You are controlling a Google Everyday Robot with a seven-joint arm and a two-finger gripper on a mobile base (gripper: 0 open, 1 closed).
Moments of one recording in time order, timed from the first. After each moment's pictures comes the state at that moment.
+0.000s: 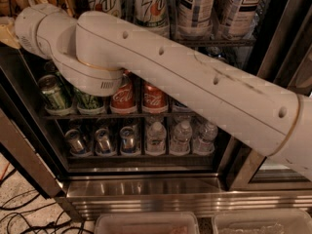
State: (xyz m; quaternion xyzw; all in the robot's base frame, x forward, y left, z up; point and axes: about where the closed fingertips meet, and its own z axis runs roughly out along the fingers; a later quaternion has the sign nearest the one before) arm 0.599 0.279 1.064 -0.37 0.58 0.26 0.68
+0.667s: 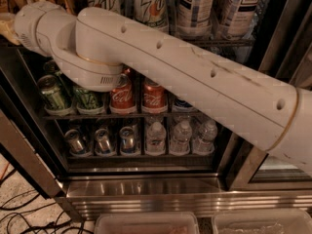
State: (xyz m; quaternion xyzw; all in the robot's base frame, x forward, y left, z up) arm 0.602 0.284 1.063 -0.38 0.58 0.26 0.68
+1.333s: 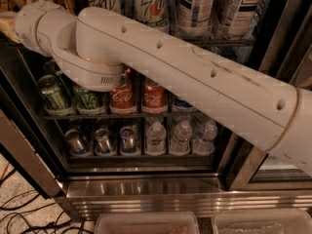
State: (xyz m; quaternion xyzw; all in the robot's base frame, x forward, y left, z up) arm 0.602 0.284 1.063 -0.38 0.58 0.26 0.68
